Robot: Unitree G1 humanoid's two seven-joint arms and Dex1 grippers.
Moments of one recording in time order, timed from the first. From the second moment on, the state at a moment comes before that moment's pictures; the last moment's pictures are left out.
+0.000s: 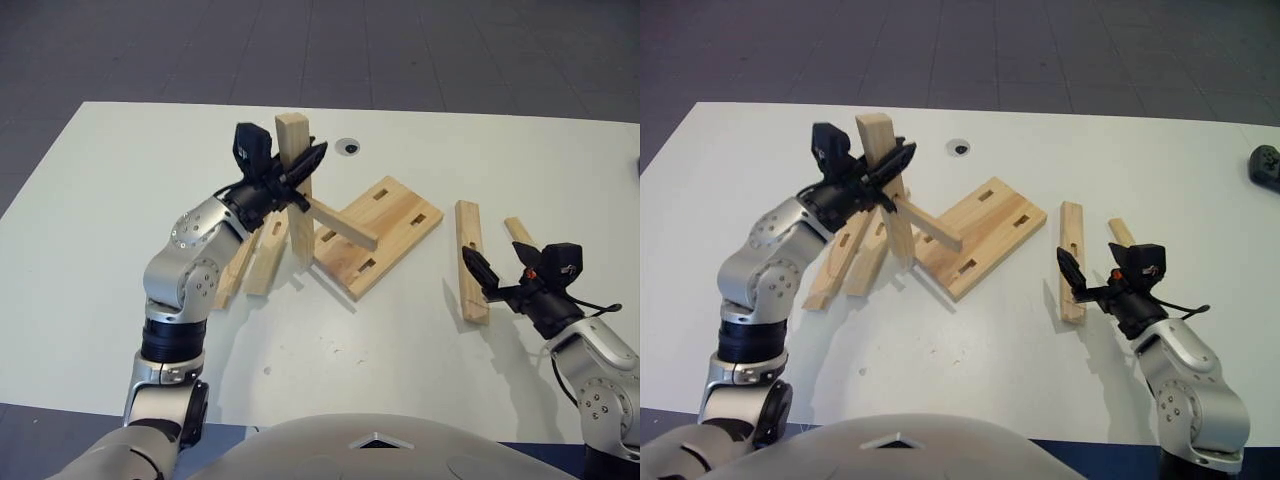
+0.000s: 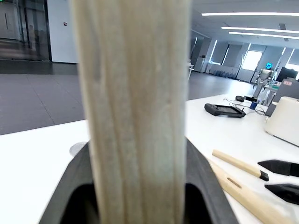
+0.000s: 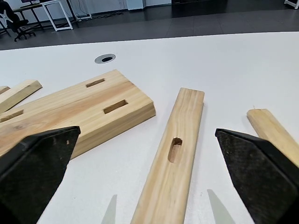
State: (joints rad) left arm -0.39 0.24 0.01 -0.24 -0.62 0.54 -0.41; right arm 0.33 -0.40 -0.37 -0.53 0.59 0.62 0.35
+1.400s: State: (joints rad) left arm -0.67 0.11 0.06 0.45 -0.49 0.13 -0.77; right arm 0.29 -0.33 -0.26 -0.49 0.56 0.56 0.33
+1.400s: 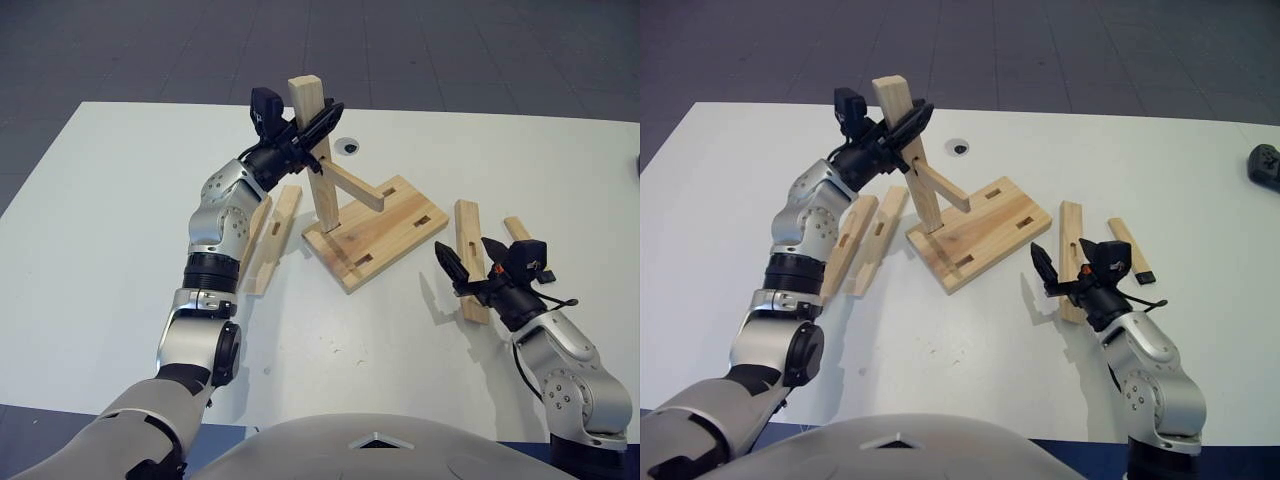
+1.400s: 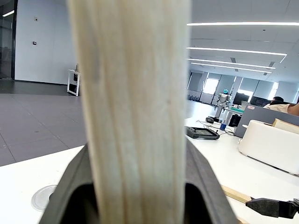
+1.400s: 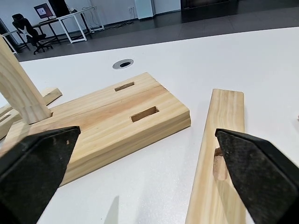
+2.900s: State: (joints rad) left arm -0.65 0.03 0.22 -0.19 -0.90 0.47 -0.27; right arm 0.34 -0.35 -0.26 -0.47 0.57 0.57 0.35
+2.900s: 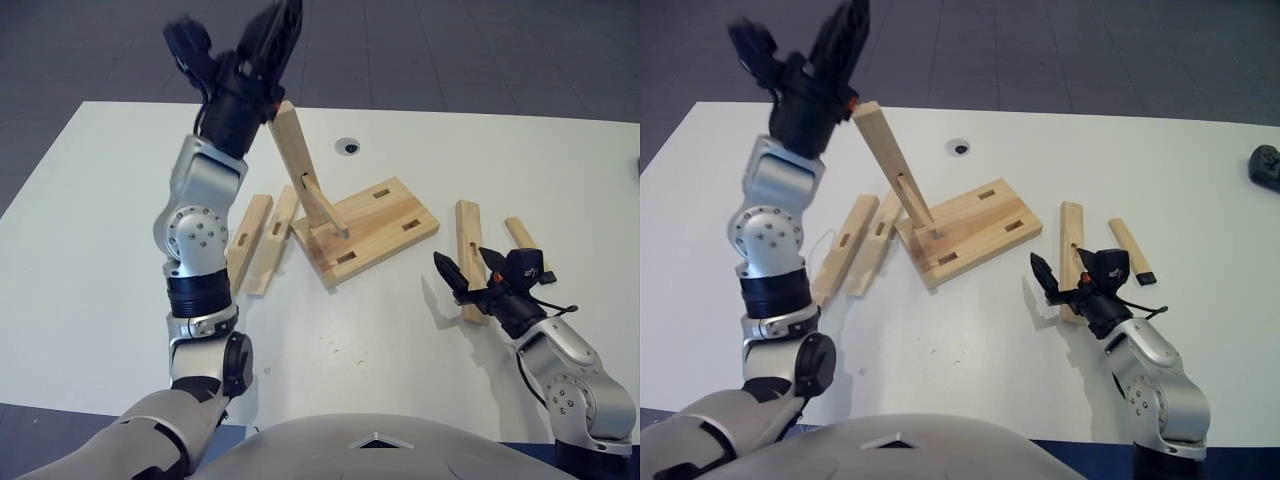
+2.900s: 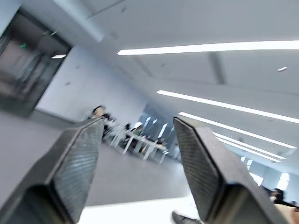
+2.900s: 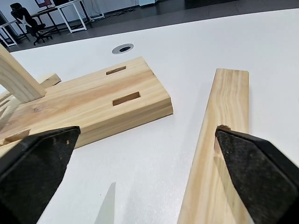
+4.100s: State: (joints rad) left arm -1.07 0.25 0.23 0.46 -0.73 0.46 -0.67; right arm 0.33 -0.31 -0.22 -0.45 0.52 0.52 0.35
